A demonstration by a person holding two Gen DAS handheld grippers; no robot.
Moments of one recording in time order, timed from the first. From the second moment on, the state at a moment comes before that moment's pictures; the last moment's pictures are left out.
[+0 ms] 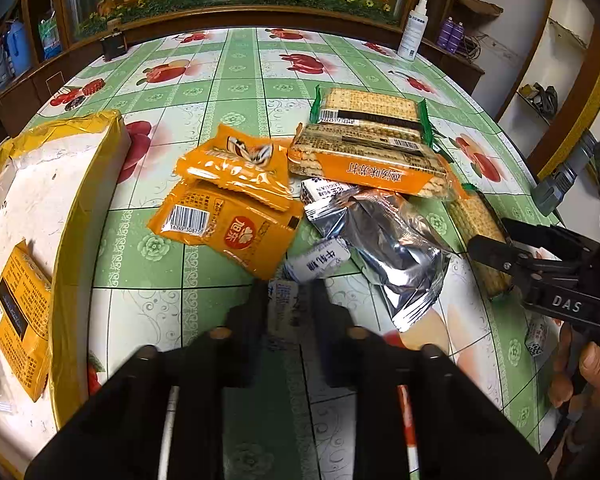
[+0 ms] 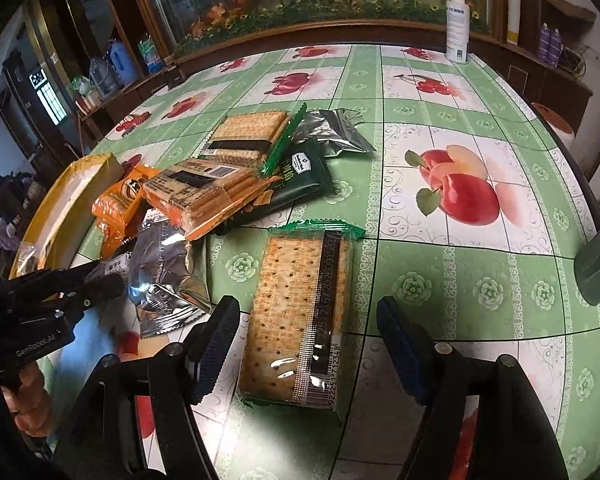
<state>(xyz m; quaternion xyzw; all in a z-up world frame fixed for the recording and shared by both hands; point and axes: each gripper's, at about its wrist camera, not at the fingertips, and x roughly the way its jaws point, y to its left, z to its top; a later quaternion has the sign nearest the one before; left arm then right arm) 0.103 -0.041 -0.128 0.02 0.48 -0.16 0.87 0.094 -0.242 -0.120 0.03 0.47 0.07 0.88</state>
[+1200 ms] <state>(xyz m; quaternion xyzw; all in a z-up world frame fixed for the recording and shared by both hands) 0.036 0.045 -0.063 -0.03 0.39 0.00 0.92 0.034 -0.179 -0.041 0.05 0.38 0.18 0.91</state>
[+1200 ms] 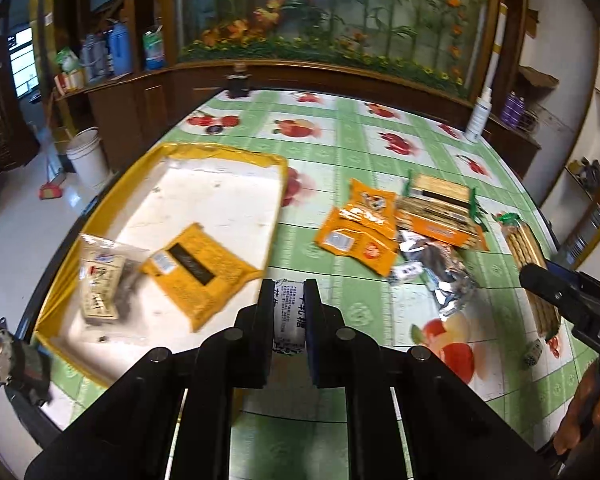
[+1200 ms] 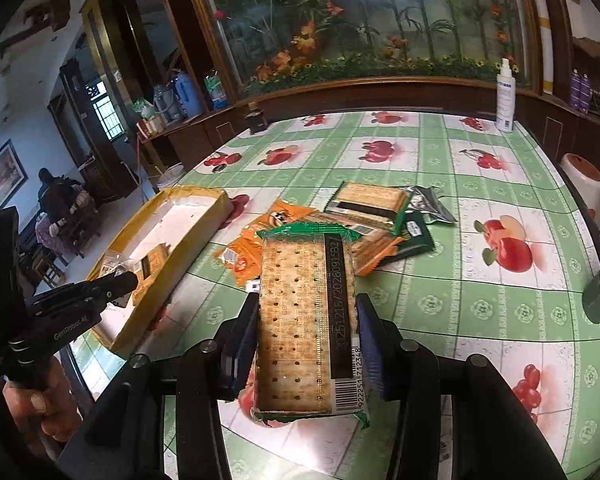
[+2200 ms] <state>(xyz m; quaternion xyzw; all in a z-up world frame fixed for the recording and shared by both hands) 0.032 0.149 -0.077 -0.11 0.39 0.08 0.91 0.049 -0.022 -0.044 0.01 0.40 0.31 0.86</state>
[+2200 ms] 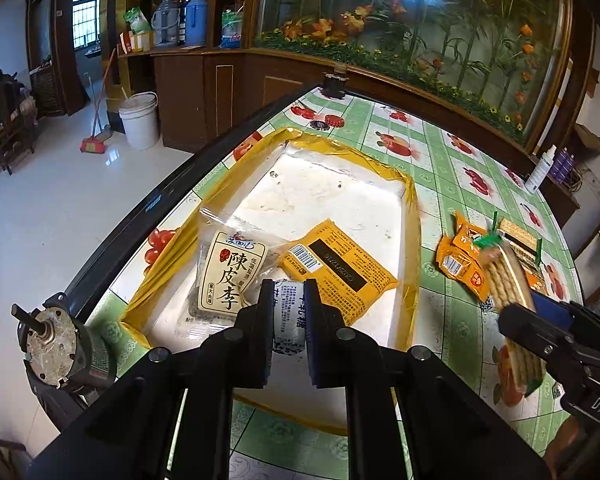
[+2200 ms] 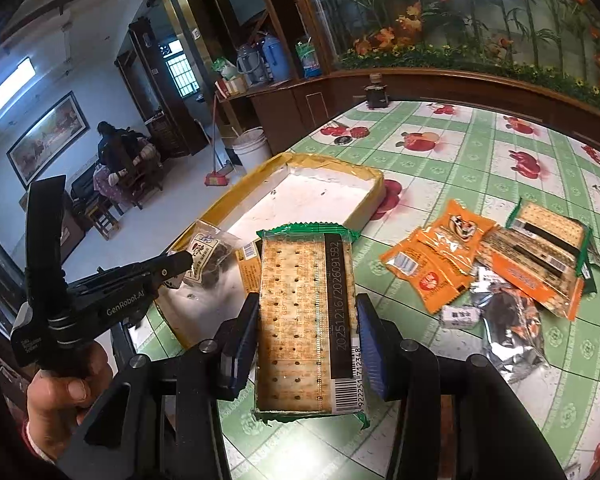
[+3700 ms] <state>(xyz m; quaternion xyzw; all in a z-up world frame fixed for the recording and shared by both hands) 0.049 0.164 -0.072 -0.10 0.37 0.11 0.92 0.139 0.037 -0.056 0.00 0.40 0.30 0.87</state>
